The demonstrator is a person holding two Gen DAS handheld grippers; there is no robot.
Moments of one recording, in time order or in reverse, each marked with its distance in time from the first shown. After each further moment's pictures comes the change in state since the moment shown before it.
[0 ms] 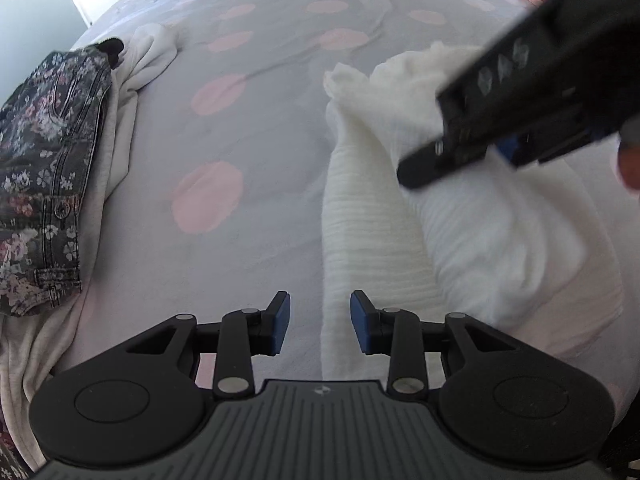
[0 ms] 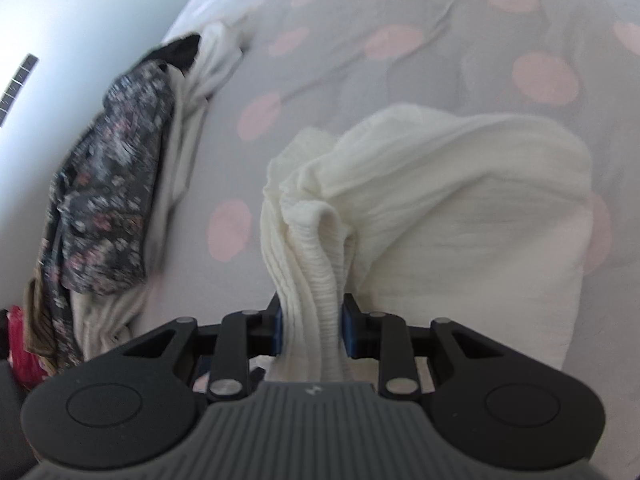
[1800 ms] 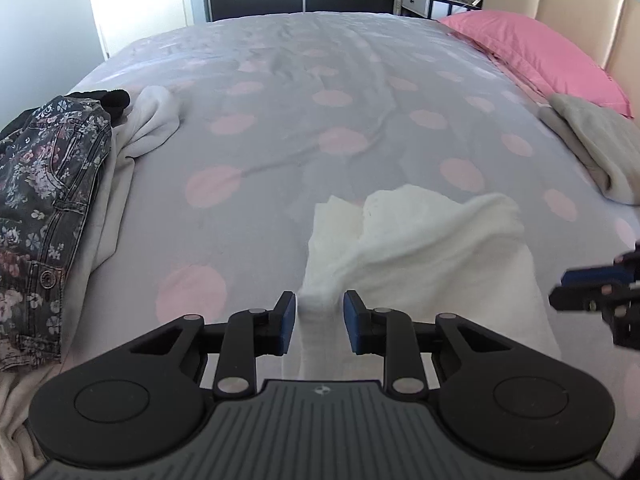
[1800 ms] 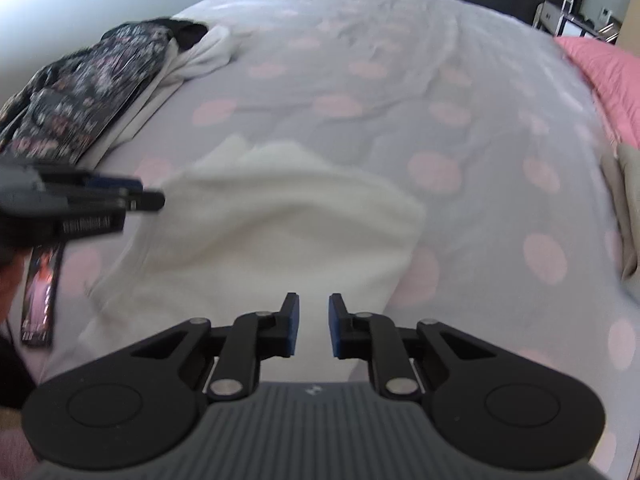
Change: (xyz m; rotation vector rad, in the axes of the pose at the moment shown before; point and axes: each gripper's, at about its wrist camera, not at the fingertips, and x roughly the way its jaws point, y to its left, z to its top) left arm -0.004 -0.003 0.050 -0.102 -0.243 -0.047; right arm -0.084 -0.030 -0.046 -0.417 -0.212 -0.325
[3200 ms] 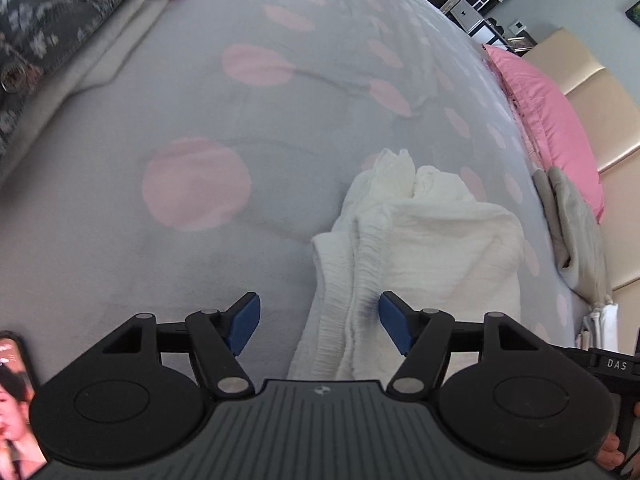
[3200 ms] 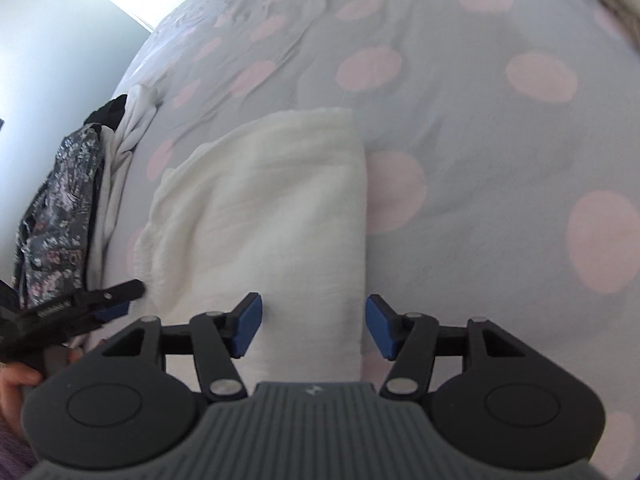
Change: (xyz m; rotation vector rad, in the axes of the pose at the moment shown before) left arm 0.056 0.105 -0.041 -0.441 0.177 -0.360; right arm 0.053 -0.077 -0.043 0.568 0.099 0.243
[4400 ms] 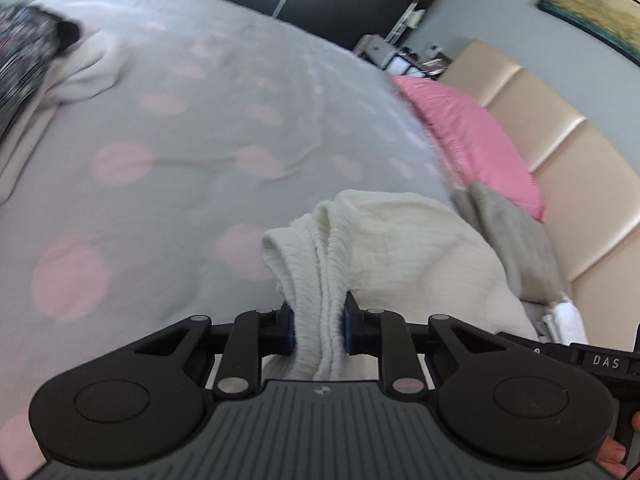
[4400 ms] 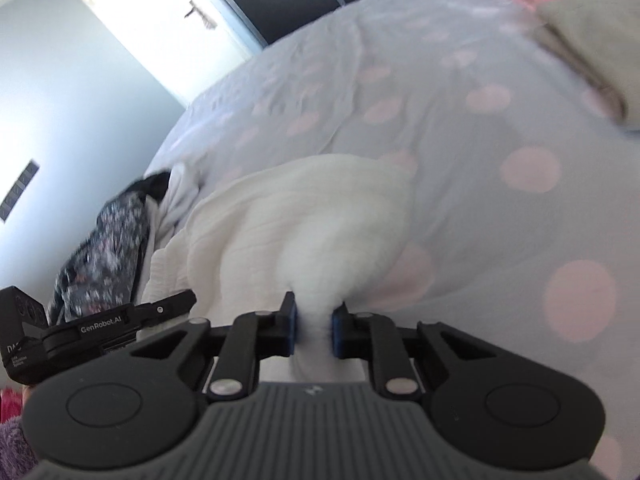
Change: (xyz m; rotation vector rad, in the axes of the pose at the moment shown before) left arm -0.025 -0.125 0.006 0.237 -0.186 -0.118; right arm -0.084 0.008 -0.010 -0.021 -0.306 0.046
